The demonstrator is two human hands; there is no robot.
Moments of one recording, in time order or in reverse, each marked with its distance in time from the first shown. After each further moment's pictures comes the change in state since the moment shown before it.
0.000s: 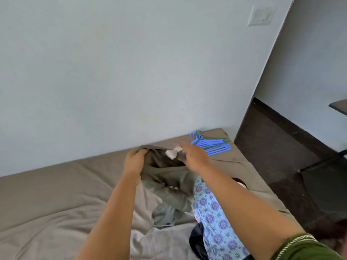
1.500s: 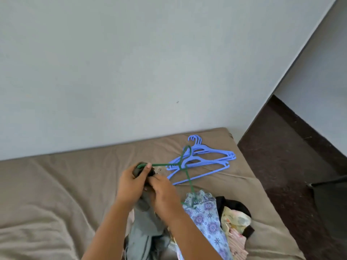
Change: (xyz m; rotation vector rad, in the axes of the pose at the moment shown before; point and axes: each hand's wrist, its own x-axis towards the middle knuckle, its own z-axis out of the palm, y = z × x) left_hand 0.125 -0.074 0.133 0.068 -0.018 0.077; right_hand 0.083 0.073 0.121 0.469 0.034 -0.289
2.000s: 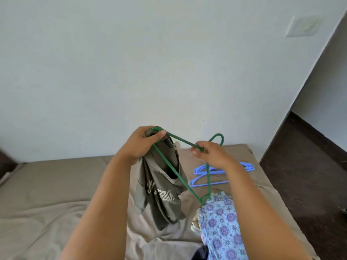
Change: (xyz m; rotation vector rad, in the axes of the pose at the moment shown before) left_hand -0.128 0.182 -0.145 0.105 -0.194 0.274; right_hand -0.002 -0.132 -0.156 -0.096 -0.245 0.162
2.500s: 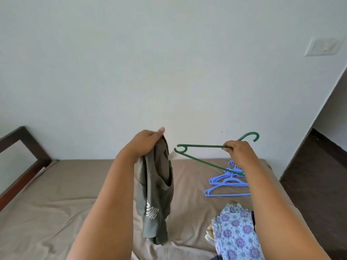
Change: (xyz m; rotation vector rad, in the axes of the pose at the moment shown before) left_hand -0.044 0.005 -0.062 0.298 0.162 -0.166; right_hand -0.019 -0.019 -0.017 -0.204 0.336 0.016
